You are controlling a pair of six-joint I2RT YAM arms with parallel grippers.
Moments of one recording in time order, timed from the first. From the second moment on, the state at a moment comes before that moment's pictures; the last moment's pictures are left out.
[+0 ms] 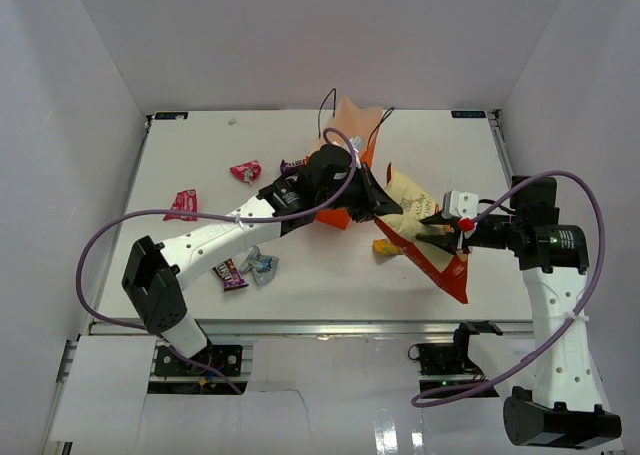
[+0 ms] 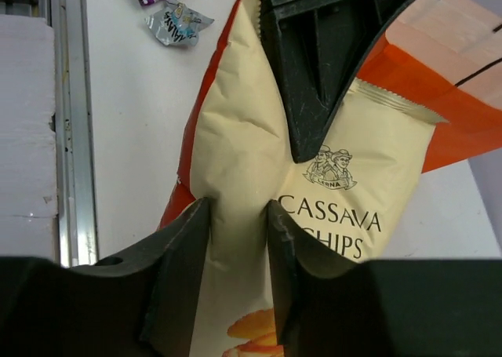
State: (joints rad) left arm -0.92 1.62 1.44 -0.24 0.28 -1.17; right arm -0.01 0.87 1.17 -1.16 -1.14 -1.22
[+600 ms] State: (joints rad) left arm -0.87 1.61 2.03 -0.53 0.22 -0.66; right arm 0.00 0.89 1.46 -0.78 -1.17 -0.70
